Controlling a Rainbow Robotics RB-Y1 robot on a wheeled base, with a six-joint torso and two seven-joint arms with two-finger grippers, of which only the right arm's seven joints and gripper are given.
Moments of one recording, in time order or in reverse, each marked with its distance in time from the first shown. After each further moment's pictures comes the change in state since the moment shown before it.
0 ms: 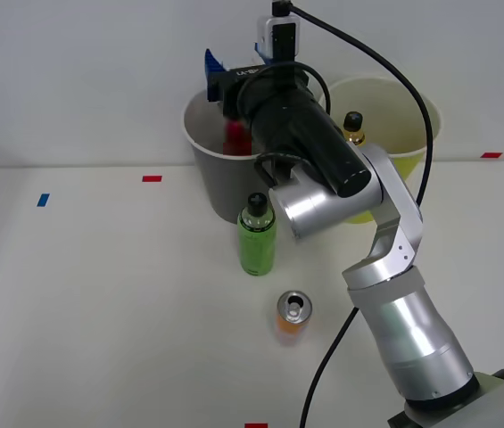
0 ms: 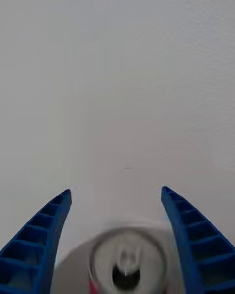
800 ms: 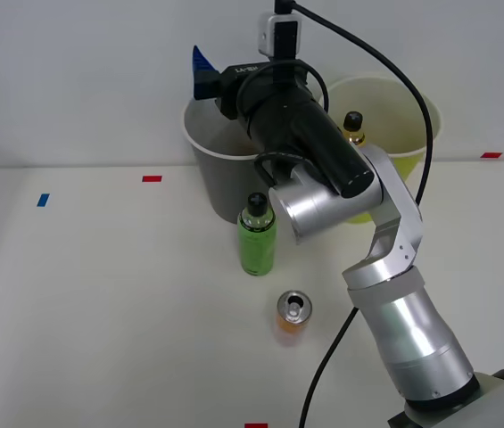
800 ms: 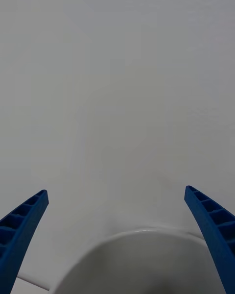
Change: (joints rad) arm 0.001 0.000 0.000 0.000 -0.040 -0.029 -0.005
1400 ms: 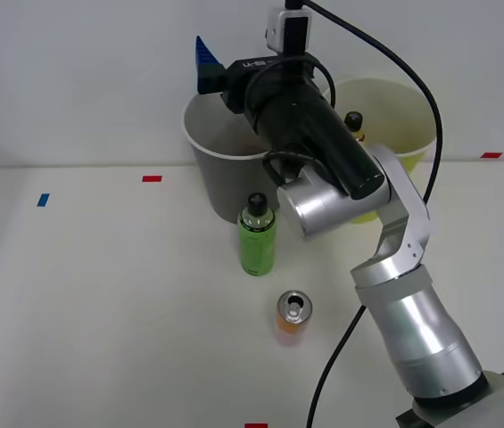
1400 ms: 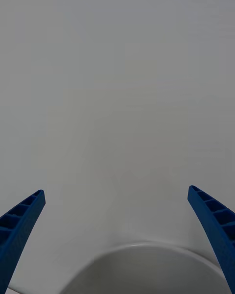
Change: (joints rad) arm 0.001 -0.035 -0.002 0.000 -0.025 -0.060 -0.006
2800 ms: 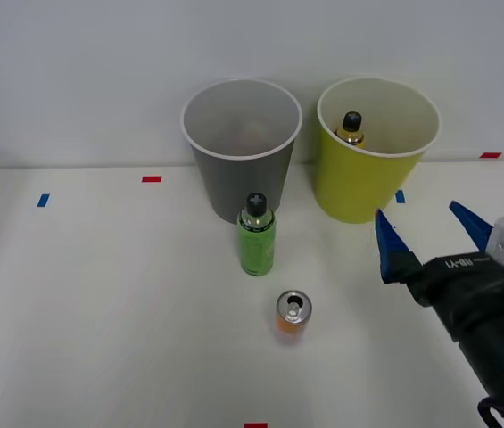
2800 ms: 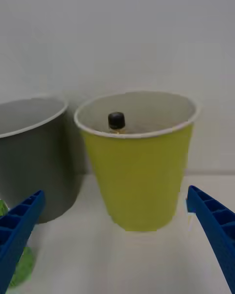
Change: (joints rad) arm 1.127 -0.371 -0.088 -0.817 0.021 -0.053 -0.084
